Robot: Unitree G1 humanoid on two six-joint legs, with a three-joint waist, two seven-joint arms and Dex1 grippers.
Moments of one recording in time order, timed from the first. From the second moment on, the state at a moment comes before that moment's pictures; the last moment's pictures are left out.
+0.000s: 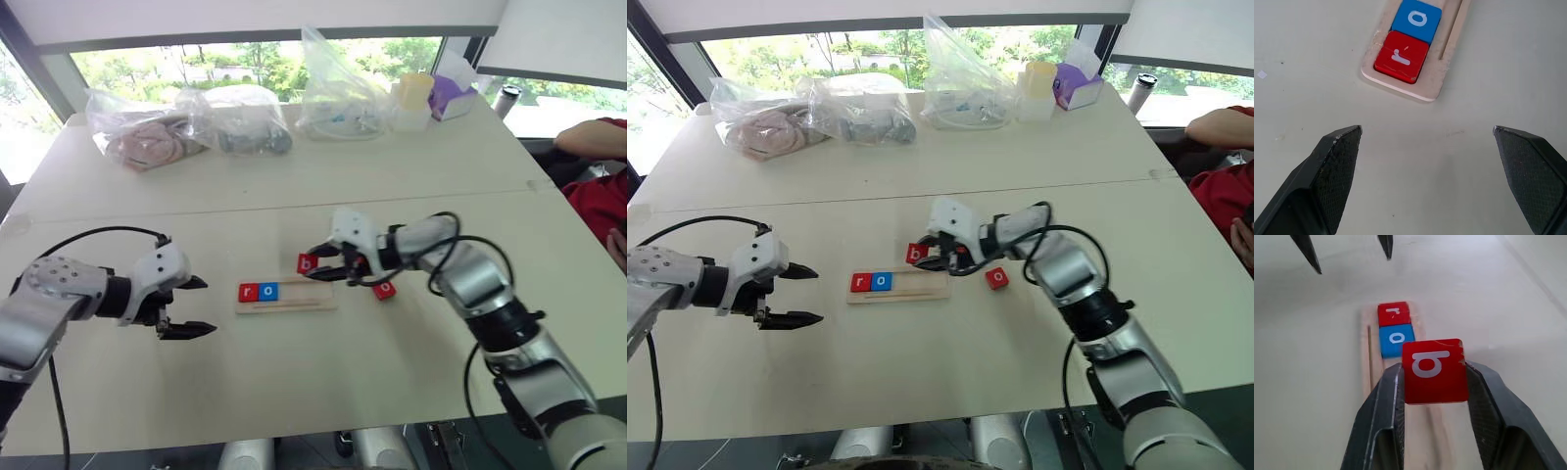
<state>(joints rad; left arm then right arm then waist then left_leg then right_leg) -0.14 1.09 0.02 -0.28 -0.38 0.60 -1.19 -0.72 -0.47 0.40 -0.05 0.15 0.60 1.02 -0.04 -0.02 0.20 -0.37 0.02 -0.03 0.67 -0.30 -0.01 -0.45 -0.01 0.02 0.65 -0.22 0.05</state>
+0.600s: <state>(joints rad) -0.12 1.05 0.08 -0.35 -0.48 0.67 -1.14 -0.71 -0.39 0.54 -0.02 0.09 0.63 1.00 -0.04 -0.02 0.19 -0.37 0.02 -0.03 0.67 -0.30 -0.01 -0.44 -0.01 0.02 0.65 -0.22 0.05</state>
